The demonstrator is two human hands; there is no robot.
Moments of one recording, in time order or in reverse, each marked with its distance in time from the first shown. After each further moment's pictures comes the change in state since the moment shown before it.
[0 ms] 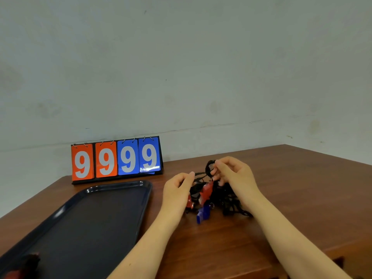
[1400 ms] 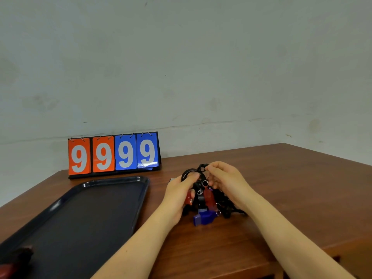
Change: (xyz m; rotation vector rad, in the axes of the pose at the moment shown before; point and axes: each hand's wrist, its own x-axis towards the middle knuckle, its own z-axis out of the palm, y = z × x) left_hand 0.003 -0.006 0.005 -0.355 -0.216 -0.329; right_hand 0.005 0.013 0.007 0.059 -0.182 0.254
